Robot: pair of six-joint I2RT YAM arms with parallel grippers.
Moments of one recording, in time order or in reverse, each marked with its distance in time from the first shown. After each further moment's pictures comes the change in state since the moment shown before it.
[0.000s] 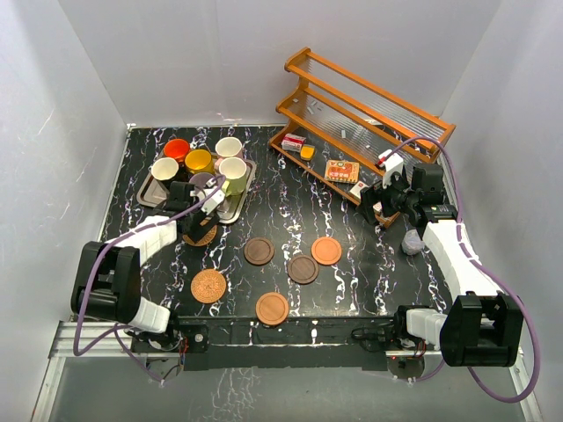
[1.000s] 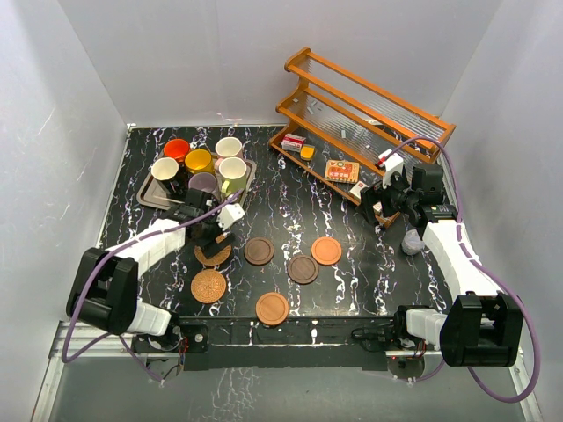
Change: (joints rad) left arm -0.154 -0.057 0.004 -0.228 0.170 -0.014; right arm 0.000 0.000 0.000 0.000 0.000 0.000
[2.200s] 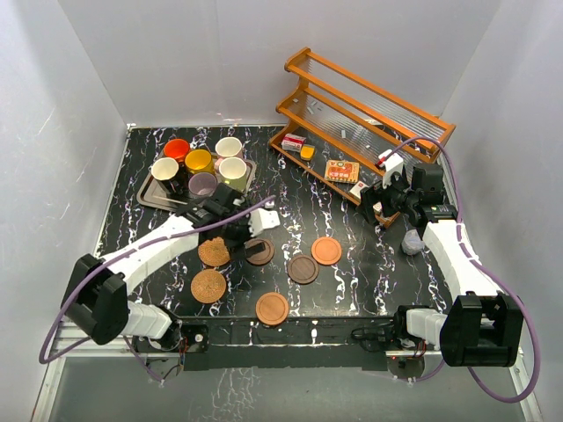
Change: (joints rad) left arm -0.246 -0.055 0.185 -0.189 0.207 0.011; right arm 0.000 0.000 0.000 0.000 0.001 0.000
